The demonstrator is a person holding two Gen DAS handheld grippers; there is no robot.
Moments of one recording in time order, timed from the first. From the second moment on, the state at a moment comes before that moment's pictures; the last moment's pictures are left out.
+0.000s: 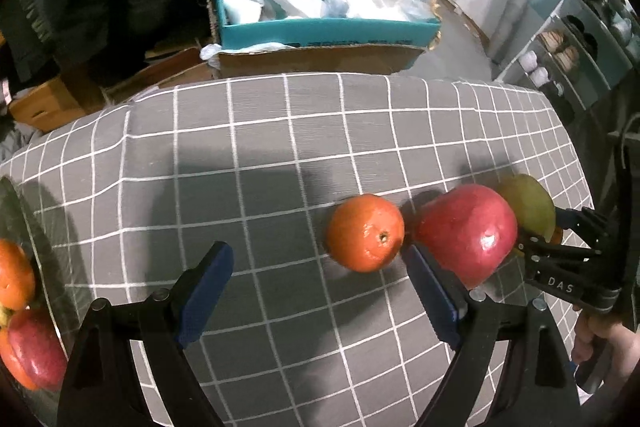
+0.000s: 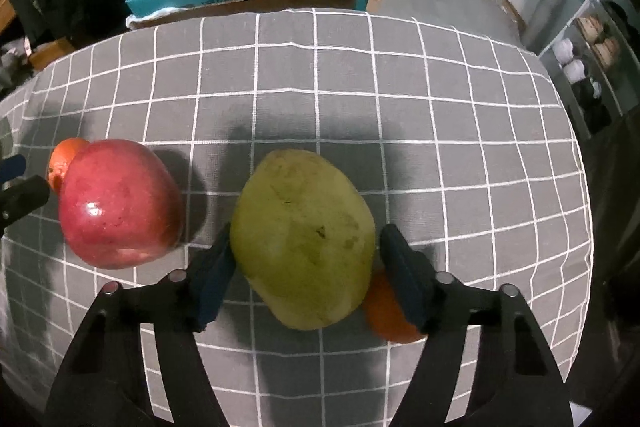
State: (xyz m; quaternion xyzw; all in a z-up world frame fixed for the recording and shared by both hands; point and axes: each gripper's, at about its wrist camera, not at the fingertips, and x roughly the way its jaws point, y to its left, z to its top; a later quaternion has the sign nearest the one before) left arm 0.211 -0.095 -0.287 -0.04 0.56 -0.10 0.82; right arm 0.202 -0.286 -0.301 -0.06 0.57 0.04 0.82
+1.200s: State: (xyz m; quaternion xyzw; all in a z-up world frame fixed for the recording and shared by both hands) left arm 0.201 -0.097 -0.253 -0.01 0.50 -0.10 0.86; right arm 0.183 -0.276 -0.239 -0.01 0.49 0.04 0.87
